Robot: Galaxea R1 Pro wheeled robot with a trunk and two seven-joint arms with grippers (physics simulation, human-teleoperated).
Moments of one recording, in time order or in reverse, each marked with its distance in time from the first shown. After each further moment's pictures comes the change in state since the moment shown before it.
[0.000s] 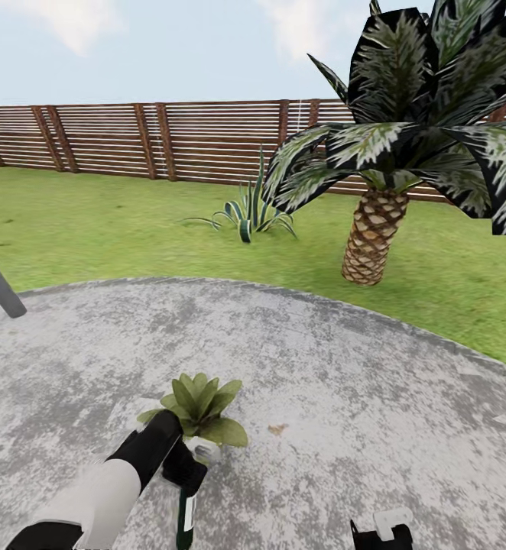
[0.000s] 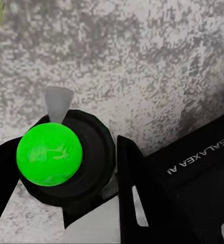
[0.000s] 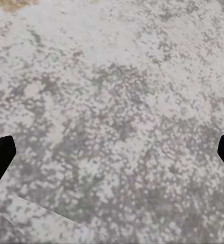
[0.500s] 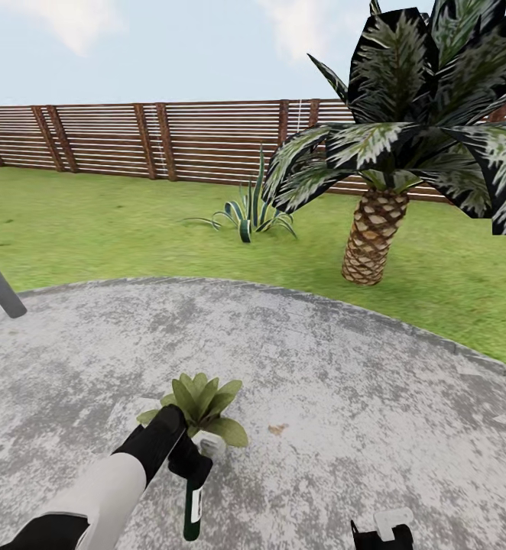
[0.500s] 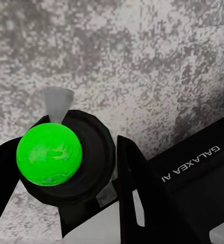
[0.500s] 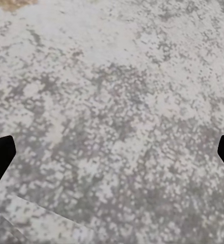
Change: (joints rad) left arm -0.023 -0.020 0.008 0.009 -0.004 -0.010 -0.001; right arm 0.001 -0.002 0.000 0.000 0.002 0.000 0.000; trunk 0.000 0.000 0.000
